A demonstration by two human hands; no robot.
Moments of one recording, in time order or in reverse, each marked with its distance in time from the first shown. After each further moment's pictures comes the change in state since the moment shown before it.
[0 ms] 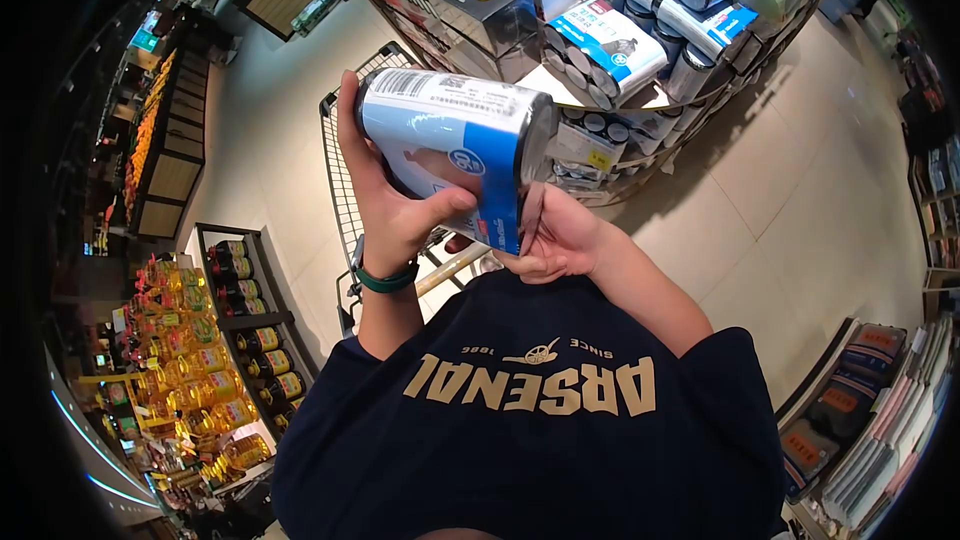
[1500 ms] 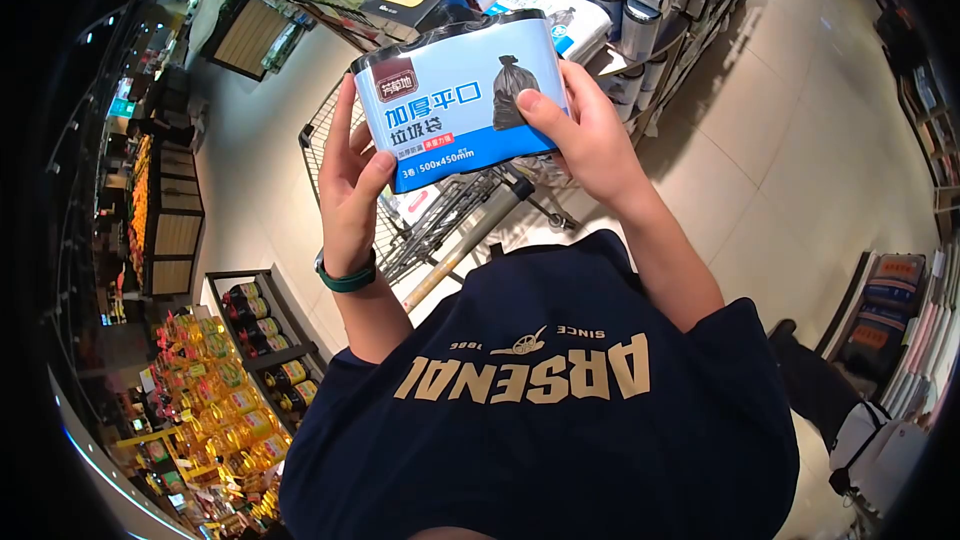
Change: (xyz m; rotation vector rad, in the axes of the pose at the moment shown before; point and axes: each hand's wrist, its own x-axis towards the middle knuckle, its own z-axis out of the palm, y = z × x) left_hand 0.014 -0.002 -0.007 -0.043 -0.130 -0.350; right_hand -0.038 -0.027 0.074 -1.204 1.085 -0.867
